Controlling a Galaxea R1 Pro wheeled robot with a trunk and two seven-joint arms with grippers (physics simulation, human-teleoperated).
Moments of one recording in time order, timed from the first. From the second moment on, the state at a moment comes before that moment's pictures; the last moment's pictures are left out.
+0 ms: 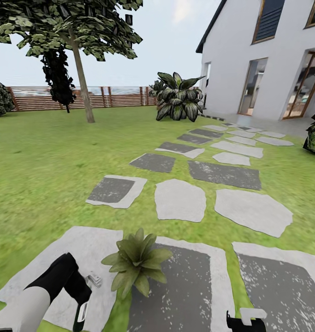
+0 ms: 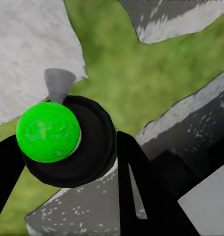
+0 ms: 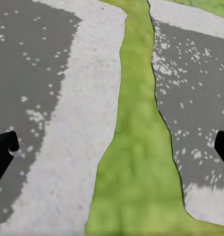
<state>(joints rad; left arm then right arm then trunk) -0.67 0.16 0.04 -0.49 -0.91 0.62 -1.03 -0.43 -0.08 -0.18 -0.04 0.23 -0.47 -0.22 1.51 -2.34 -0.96</state>
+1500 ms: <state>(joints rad) -0.64 0.13 0.13 -0.49 -0.90 0.61 -0.80 -0.43 -0.08 -0.18 -0.04 0.23 -0.47 -0.22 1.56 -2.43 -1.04</state>
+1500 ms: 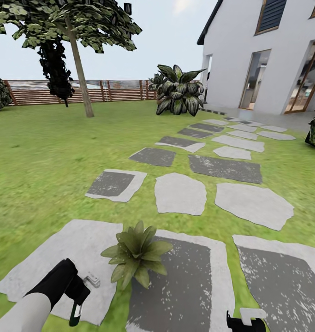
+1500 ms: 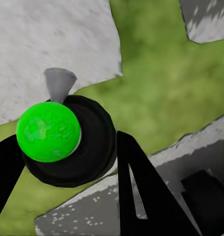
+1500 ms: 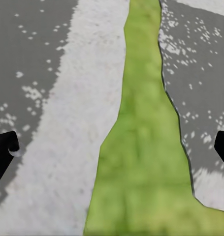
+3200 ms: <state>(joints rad) -0.66 0.08 0.12 -0.49 -0.92 0.71 -0.91 -0.43 -0.08 -0.18 -0.04 0.23 -0.47 -0.23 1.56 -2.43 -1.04</state>
